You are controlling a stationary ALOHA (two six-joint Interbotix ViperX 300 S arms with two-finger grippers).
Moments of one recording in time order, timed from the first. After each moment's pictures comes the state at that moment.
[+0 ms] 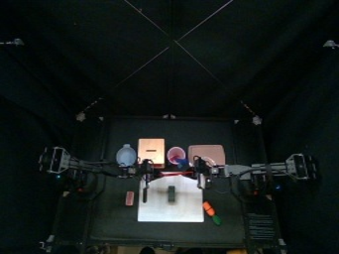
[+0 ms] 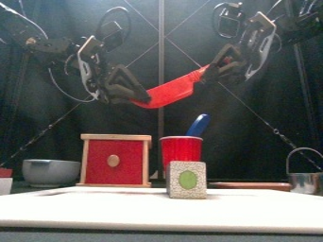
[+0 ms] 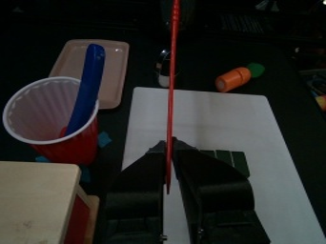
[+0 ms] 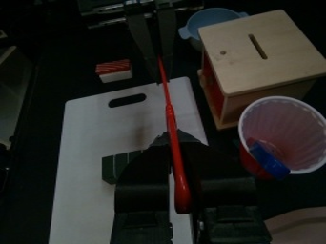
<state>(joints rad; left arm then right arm) 0.03 -0.16 0.88 -0.07 -0.37 0.02 -0.04 -0.43 0.86 -0.06 0.06 0.23</state>
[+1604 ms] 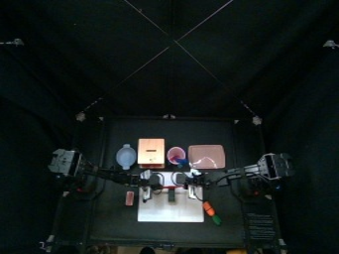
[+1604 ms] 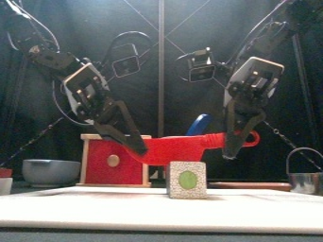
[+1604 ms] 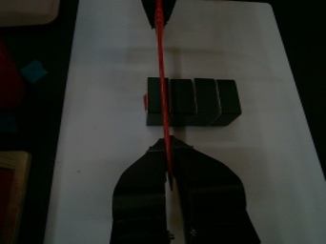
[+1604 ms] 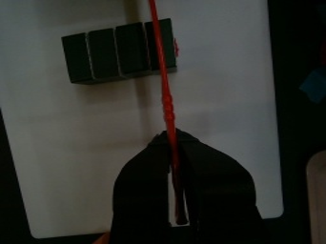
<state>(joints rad) -0.11 0.07 0.81 -0.13 -0.21 0.01 0.03 -0.05 0.68 -0.03 0.45 0.21</state>
